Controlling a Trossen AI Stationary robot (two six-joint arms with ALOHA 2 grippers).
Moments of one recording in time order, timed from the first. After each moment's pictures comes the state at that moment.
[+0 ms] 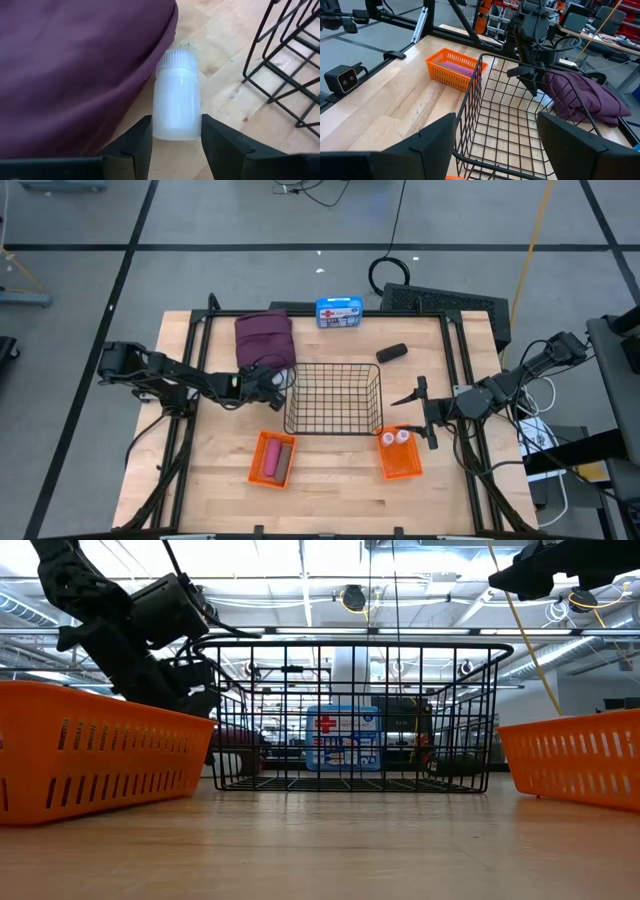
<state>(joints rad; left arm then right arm) 0.02 1.45 0.48 0.01 -0.50 -0.66 0.50 0.64 0.42 -0.05 0.40 -0.10</state>
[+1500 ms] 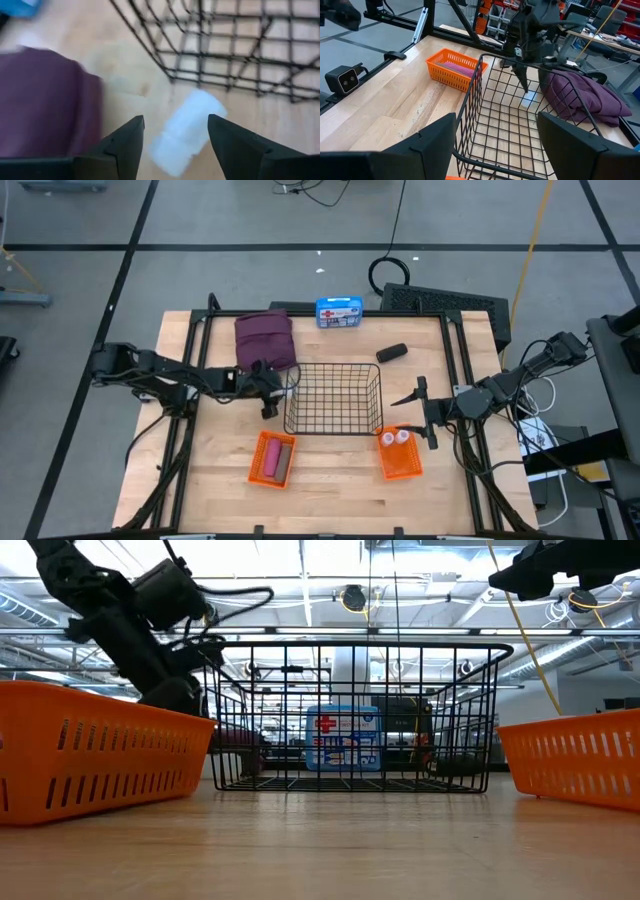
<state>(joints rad) 0.07 1.37 0.48 0.07 -0.23 -0.01 0.50 0.64 0.42 -0.05 0.39 -0.09</state>
